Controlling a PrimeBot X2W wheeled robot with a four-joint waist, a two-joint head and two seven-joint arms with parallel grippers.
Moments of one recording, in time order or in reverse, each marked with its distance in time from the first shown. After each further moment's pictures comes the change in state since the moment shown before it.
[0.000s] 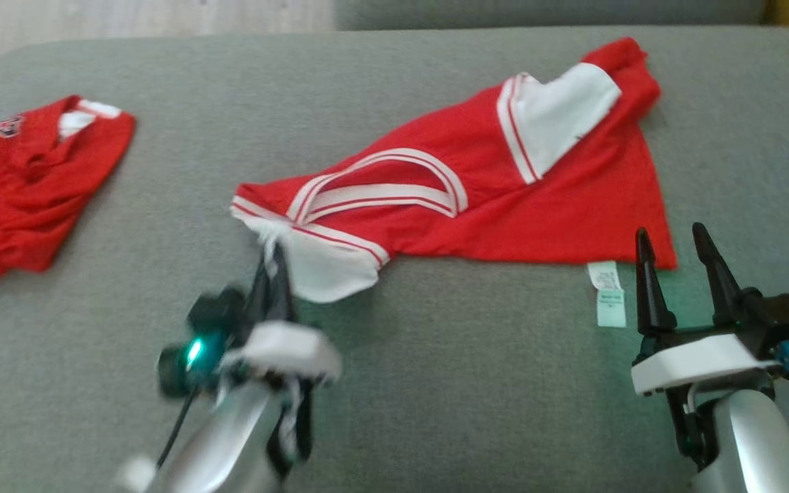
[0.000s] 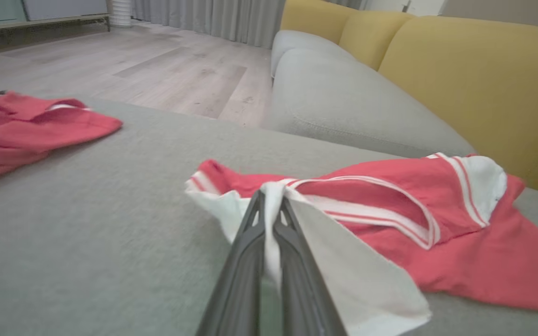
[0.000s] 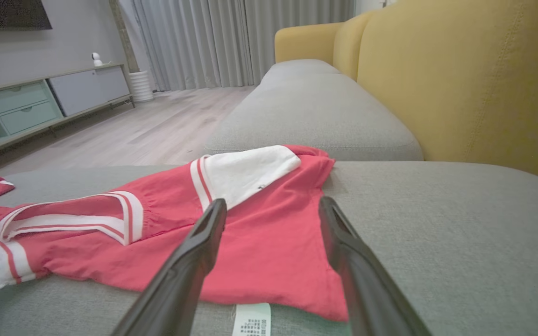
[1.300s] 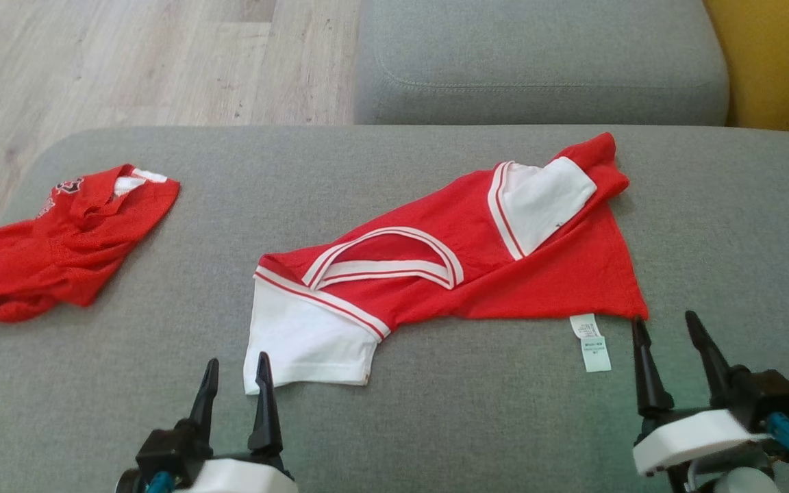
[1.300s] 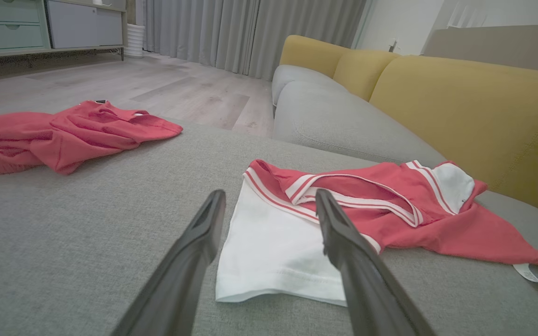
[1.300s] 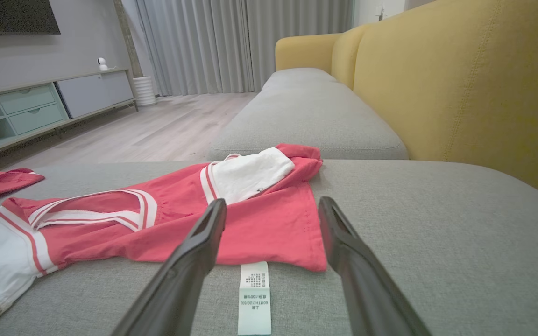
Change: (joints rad) left arm 0.417 0.009 0.256 -0.190 0.214 -0.221 0.000; right arm 0.176 0.001 -0.007 -0.001 -0.001 0.000 0.011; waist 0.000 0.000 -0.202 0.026
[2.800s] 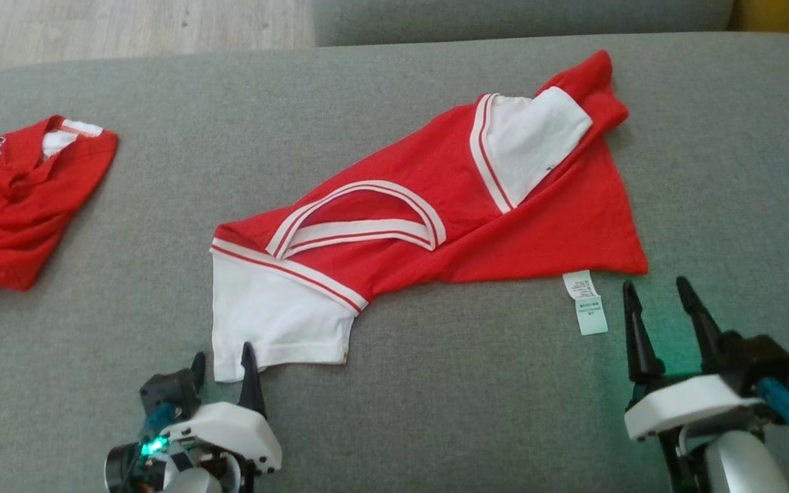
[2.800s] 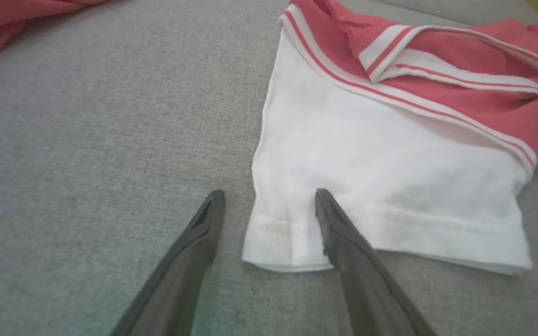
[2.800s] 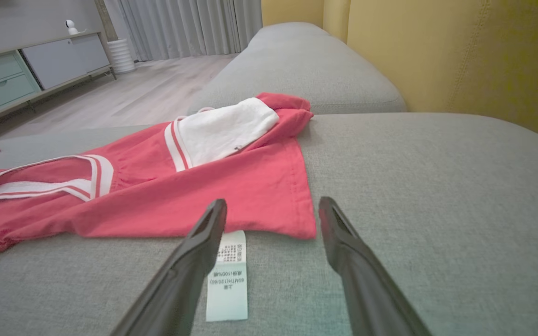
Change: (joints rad) left arm -0.178 0.003 -0.002 0.239 -0.047 0.064 0.195; right arm -0.087 0.000 0.024 0.038 0.000 0.000 -0.001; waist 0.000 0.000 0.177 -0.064
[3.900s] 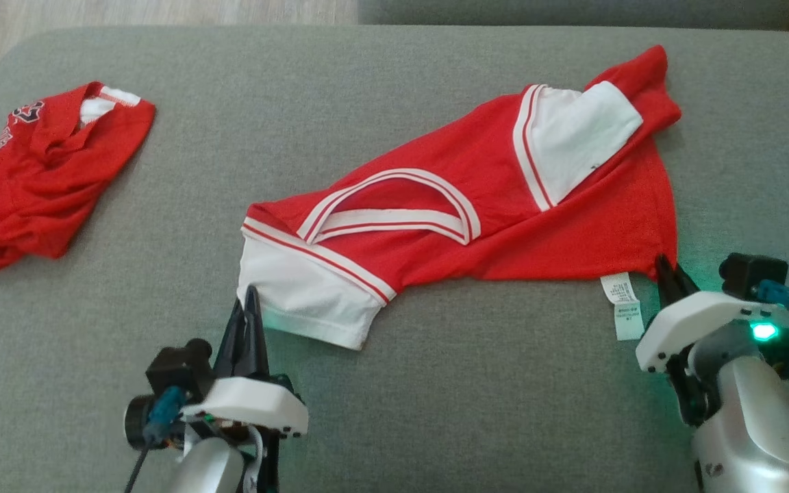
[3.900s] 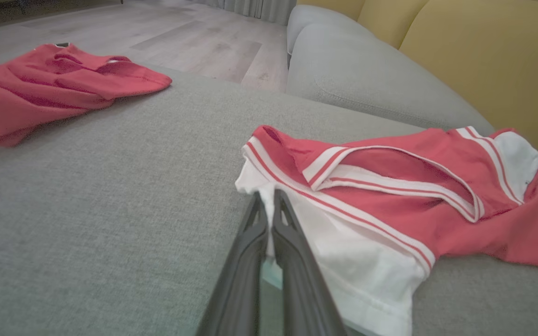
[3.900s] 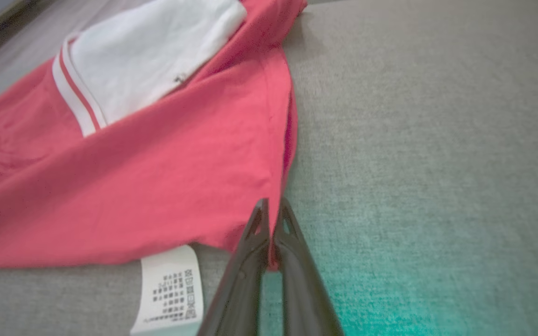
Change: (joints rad) left arm -0.002 -0.006 -0.046 -0.208 0.000 0.007 -0.094; right arm -0.291 -0.003 -0.133 0.345 0.005 0.000 0.272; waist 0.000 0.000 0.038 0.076
